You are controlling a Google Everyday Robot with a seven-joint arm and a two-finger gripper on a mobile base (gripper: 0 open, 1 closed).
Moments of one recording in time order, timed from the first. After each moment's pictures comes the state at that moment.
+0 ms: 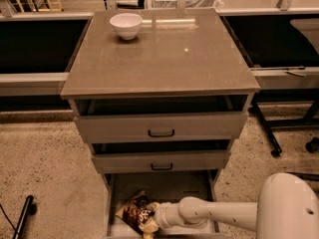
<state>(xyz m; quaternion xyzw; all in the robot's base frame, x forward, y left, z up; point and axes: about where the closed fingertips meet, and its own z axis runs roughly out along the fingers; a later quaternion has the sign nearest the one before) 0.461 0.057 0.232 -0.49 0.76 0.30 0.30</state>
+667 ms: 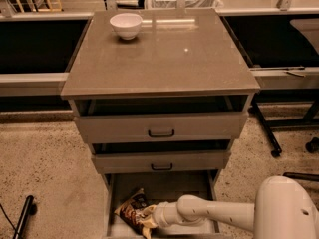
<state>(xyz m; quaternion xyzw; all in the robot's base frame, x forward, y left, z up) 0.462 0.068 0.223 -0.49 0.75 0.33 0.30</state>
